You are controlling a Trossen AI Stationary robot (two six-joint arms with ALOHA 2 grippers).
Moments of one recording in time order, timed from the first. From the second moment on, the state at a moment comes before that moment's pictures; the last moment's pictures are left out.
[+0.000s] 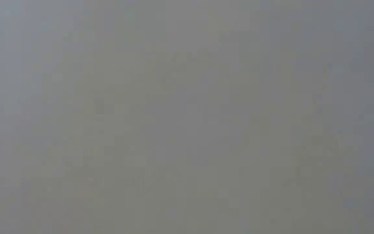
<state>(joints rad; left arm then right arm) 0.13 1.41 0.77 0.49 0.35 0.05 -0.24 1.41 0.86 -0.79 0.08 -0.04</state>
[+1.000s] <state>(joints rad) 0.11 1.41 0.76 0.52 0.35 0.05 -0.22 1.41 0.69 -0.66 0.10 0.08</state>
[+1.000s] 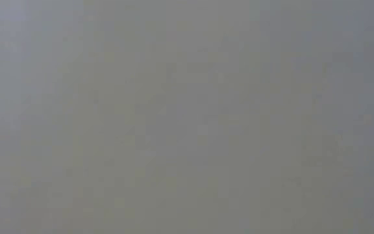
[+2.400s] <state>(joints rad) 0.11 1.41 0.76 0.56 0.35 0.07 -0.19 1.55 0.71 -0.67 0.08 0.23</state>
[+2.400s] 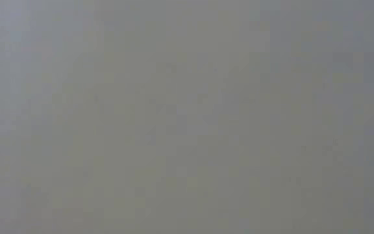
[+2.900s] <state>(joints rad) 0.11 1.41 0.76 0.56 0.35 0.07 -0.15 1.49 0.75 -0.68 0.19 0.32</state>
